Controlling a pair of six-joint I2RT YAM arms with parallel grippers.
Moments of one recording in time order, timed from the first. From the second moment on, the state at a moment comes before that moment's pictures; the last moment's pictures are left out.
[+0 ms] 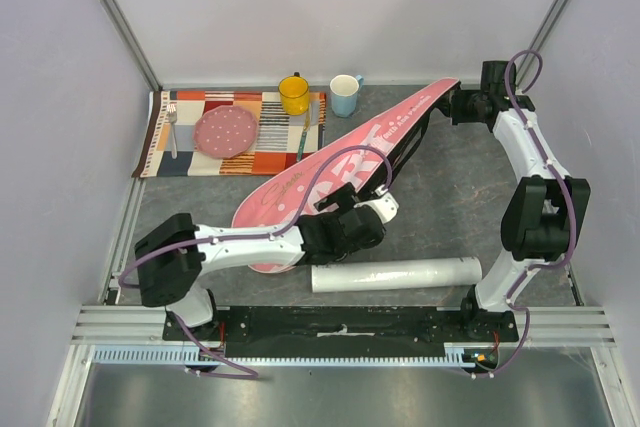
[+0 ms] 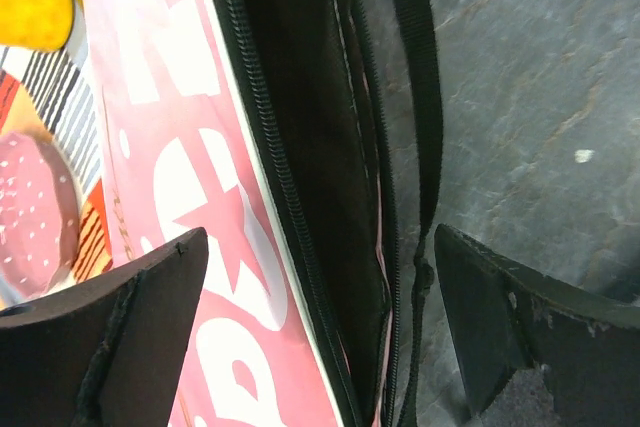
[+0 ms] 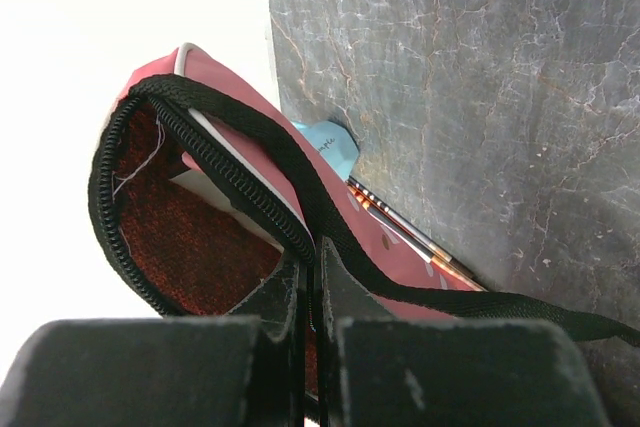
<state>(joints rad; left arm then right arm) -1.22 1.61 1.06 -0.25 -0.65 0.09 -0.06 1.77 1.54 -0.54 -0.18 1.55</state>
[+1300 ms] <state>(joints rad) -1.08 1.56 1.27 -0.57 -0.36 0.03 -0.03 1.41 1.31 -0.56 -0.33 0.85</state>
